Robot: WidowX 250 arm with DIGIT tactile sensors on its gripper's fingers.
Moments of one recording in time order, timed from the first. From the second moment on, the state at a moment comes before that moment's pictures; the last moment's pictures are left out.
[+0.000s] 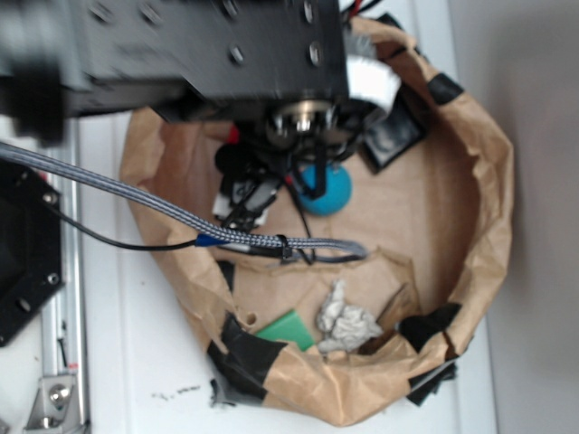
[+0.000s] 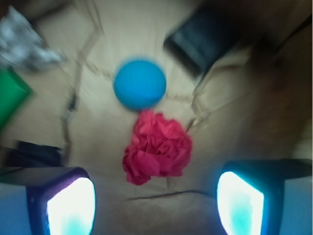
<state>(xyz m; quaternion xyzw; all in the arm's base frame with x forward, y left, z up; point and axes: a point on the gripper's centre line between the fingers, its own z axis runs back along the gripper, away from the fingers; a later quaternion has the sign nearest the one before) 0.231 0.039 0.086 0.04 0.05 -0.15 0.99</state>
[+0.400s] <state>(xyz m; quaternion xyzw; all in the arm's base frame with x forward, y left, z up) 0.232 0.038 0.044 0.03 0.04 -0.17 0.98</state>
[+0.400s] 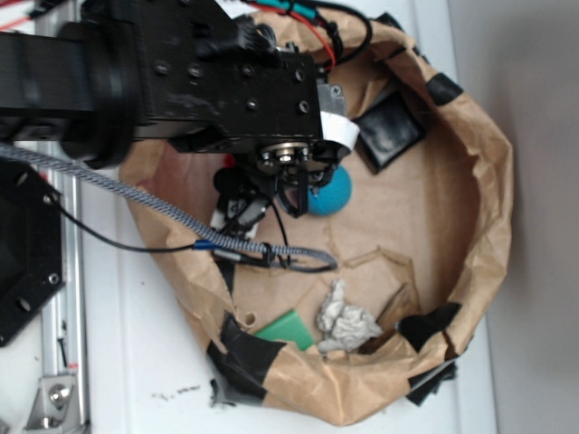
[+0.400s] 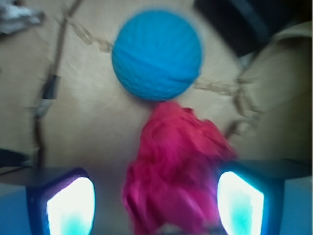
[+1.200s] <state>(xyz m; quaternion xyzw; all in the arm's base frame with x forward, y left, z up) 0.250 0.033 0.020 0.05 0.07 -0.16 0.98</state>
